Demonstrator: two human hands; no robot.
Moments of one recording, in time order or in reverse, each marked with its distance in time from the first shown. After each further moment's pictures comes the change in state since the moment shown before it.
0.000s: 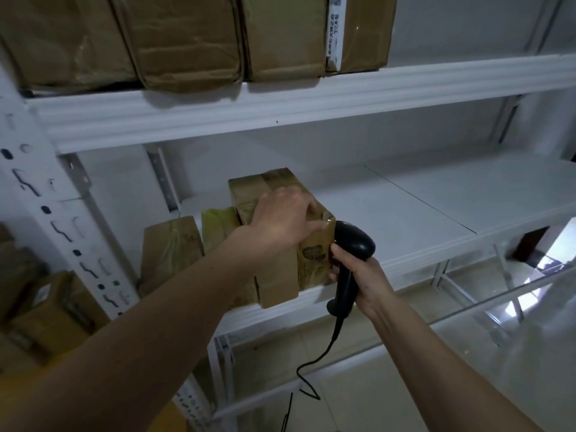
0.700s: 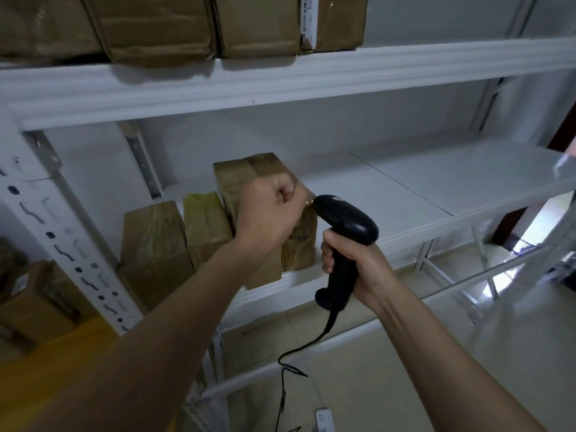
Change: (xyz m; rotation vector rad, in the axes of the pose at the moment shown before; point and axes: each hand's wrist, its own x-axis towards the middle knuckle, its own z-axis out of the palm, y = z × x) left_hand -0.034 0.022 0.014 -0.764 0.465 -0.070; right_hand -0.047 -0.025 -0.011 0.025 -0.336 -0.130
